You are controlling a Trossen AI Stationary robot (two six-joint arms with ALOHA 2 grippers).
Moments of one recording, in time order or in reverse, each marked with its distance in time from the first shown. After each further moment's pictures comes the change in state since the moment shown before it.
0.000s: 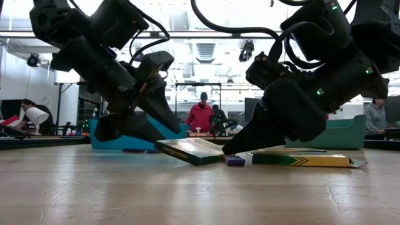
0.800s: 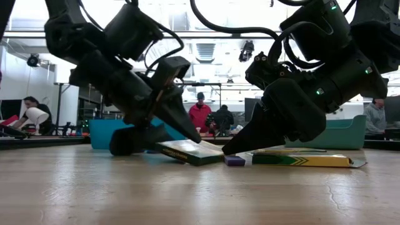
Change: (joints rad) left arm 0.016 0.187 0.070 0.166 0.144 0.010; right arm 0.000 0.000 0.003 -0.004 -0.005 -0.003
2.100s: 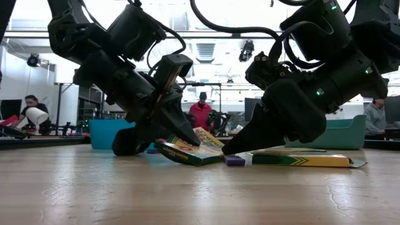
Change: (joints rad) left arm 0.010 -0.004 0.006 -0.015 0.041 -0.033; right arm 0.002 -0.008 0.001 0.006 0.006 -0.026
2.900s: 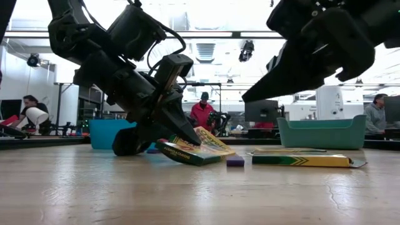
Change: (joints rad) left arm 0.006 -0.003 -0.001 0.018 -0.008 0.011; right arm 0.077 -0.322 -0.008 -0.251 0.067 -0.113
